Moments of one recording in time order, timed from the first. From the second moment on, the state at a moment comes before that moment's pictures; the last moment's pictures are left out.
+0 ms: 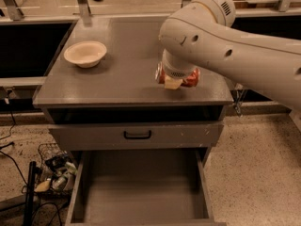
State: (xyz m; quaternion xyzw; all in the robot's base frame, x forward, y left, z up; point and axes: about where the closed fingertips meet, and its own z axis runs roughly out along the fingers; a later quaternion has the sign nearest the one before) arm 0.630 -0.071 0.867 -0.63 0.70 -0.19 0.26
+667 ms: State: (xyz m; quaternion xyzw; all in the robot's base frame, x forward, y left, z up) arm 0.622 -0.062 0.852 -0.65 0.70 -0.19 0.24
